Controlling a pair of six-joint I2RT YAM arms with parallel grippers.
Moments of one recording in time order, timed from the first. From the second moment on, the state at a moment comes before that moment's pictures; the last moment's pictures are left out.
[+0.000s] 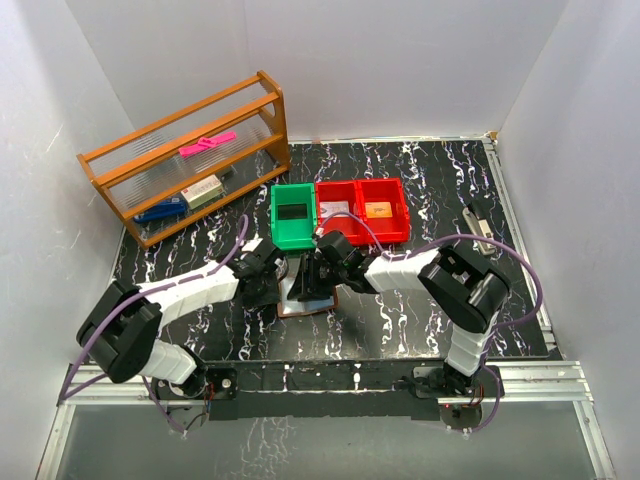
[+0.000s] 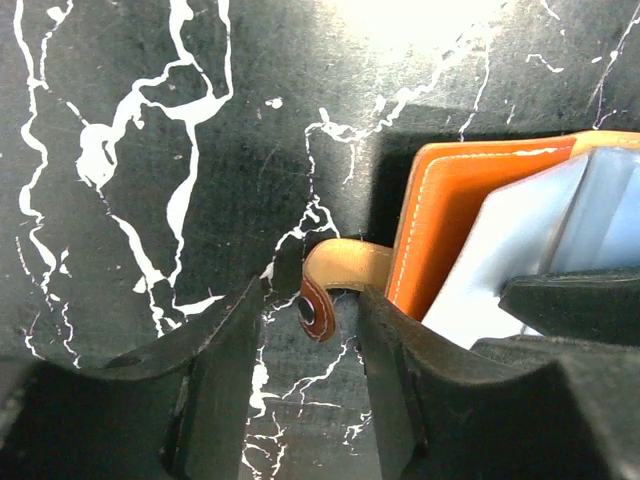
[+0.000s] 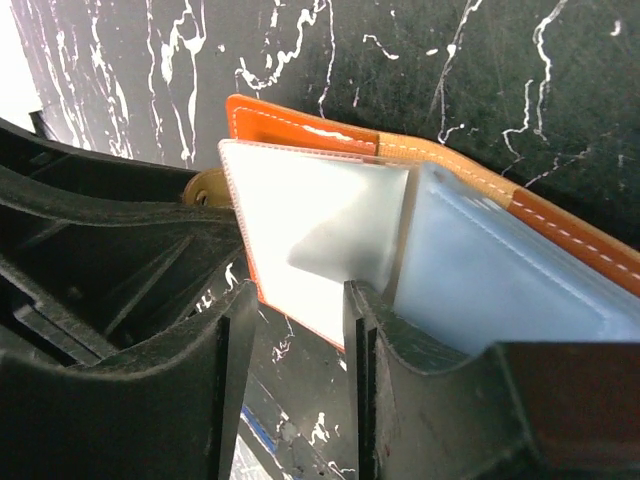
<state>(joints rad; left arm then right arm) -0.72 1.41 0.72 -0.58 -0.22 -0.85 0.83 1.80 0.88 0.18 -0.39 0.91</state>
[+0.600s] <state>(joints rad) -0.71 1.32 0.72 -0.55 -0.22 -0.83 0.83 1.79 0.87 0.12 -0.31 0.90</state>
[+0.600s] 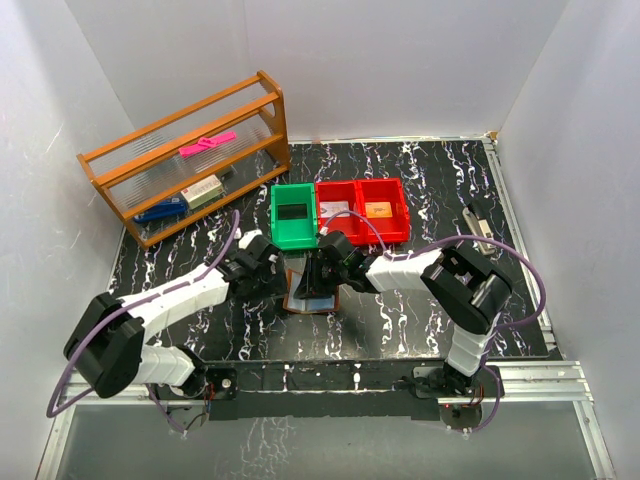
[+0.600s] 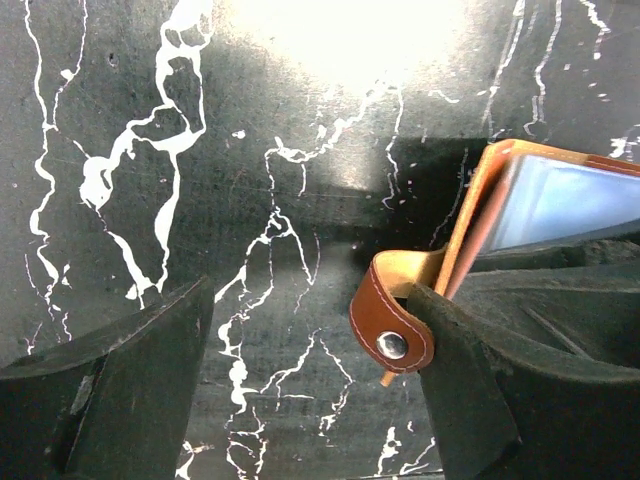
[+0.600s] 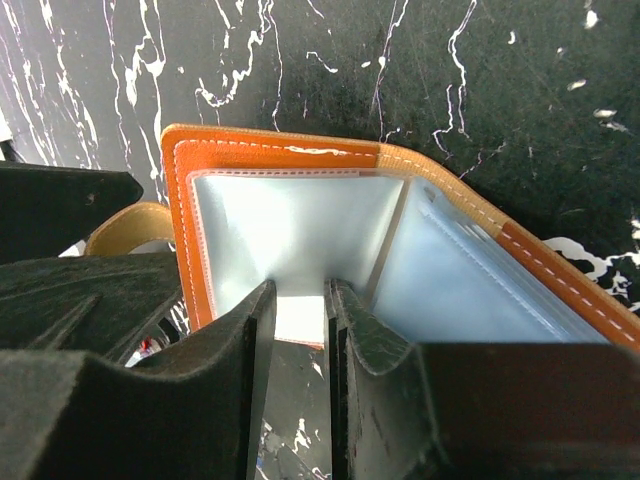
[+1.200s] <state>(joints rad) -0.71 1.33 0.72 -0.41 -0.17 -0.79 0.83 1.79 0.87 0.12 -0.30 0.90</state>
